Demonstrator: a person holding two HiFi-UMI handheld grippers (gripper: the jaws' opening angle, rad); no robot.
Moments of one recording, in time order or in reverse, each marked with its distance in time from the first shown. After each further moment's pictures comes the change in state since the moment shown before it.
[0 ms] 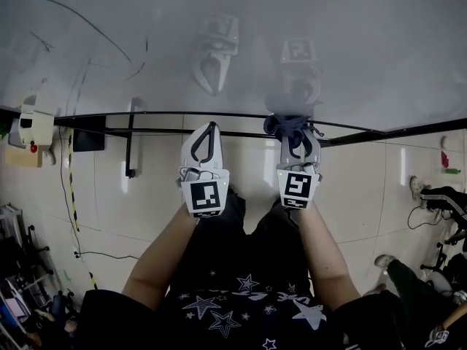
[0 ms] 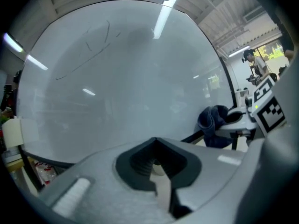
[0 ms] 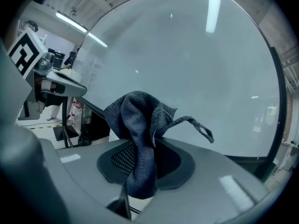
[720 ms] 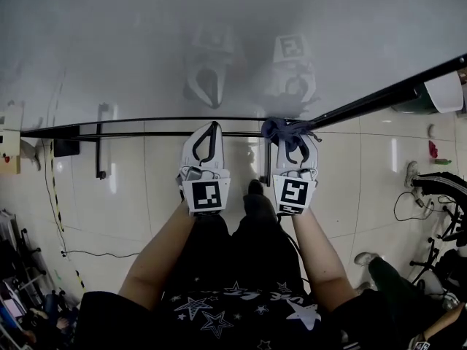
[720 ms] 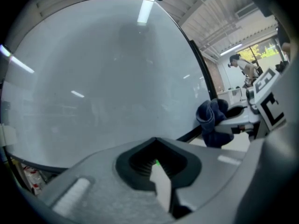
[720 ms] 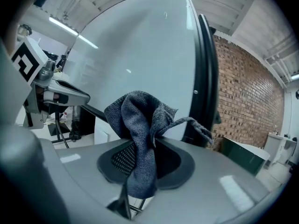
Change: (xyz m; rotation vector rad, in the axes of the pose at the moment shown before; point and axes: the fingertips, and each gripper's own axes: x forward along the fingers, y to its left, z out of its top) left arm 0.059 -0.219 0.046 0.061 0.006 -0.081; right arm -0.077 -0.193 -0.069 0.047 -0.010 -0.059
